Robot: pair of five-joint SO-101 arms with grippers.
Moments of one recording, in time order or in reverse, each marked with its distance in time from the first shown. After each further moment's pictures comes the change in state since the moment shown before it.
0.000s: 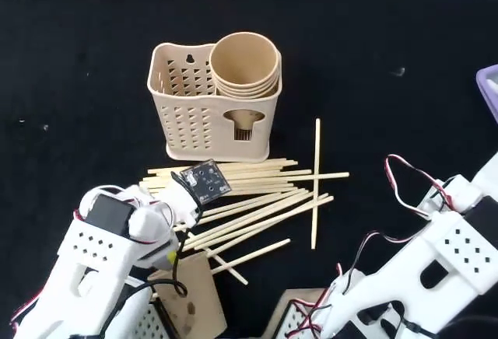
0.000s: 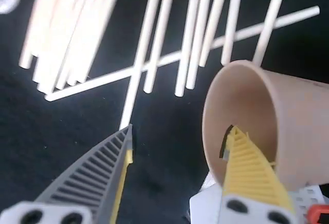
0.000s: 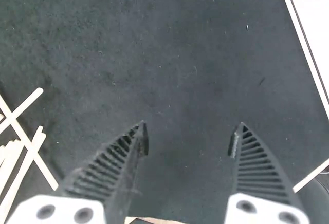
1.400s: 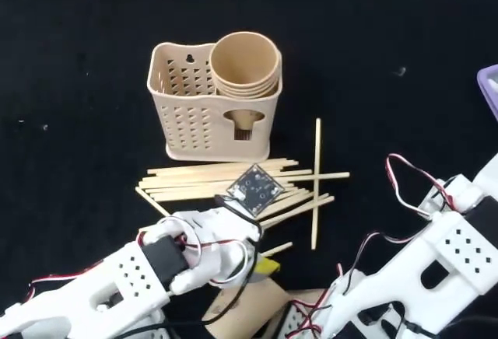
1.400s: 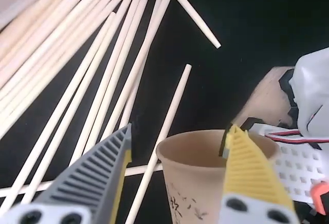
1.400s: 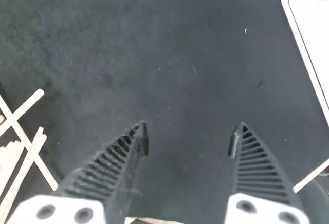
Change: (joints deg) left arm 36.2 0.1 8.0 -30.6 50.8; right arm 0.0 0.0 -0.1 0.0 0.0
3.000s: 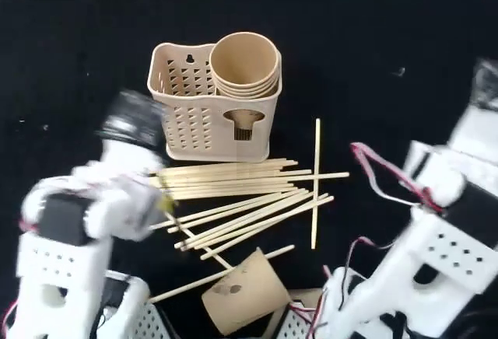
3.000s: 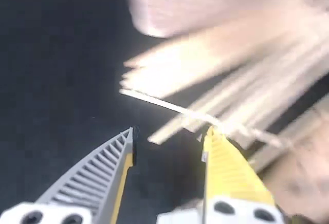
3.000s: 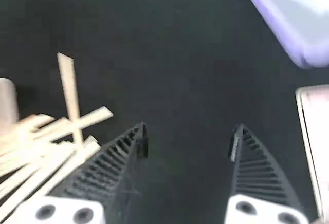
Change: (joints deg) left arm -43.8 -0.1 -32.7 39.7 -24.4; right arm -12.0 0.1 -17.8 7.8 0.0
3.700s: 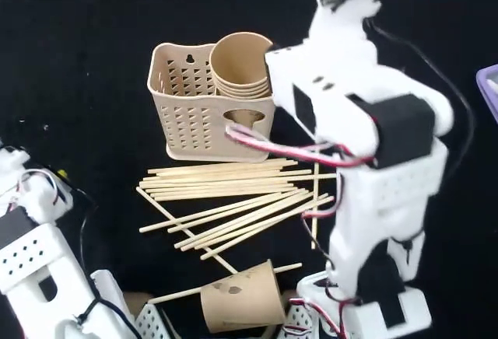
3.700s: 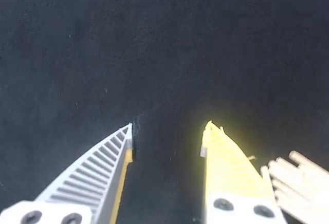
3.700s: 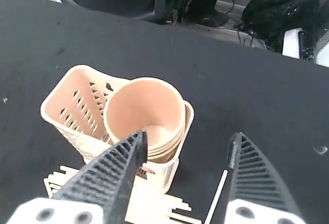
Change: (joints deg) left arm -48.0 0.1 25.6 -34.4 15.5; right arm -54.2 32.3 -59.7 8.7 -9.5
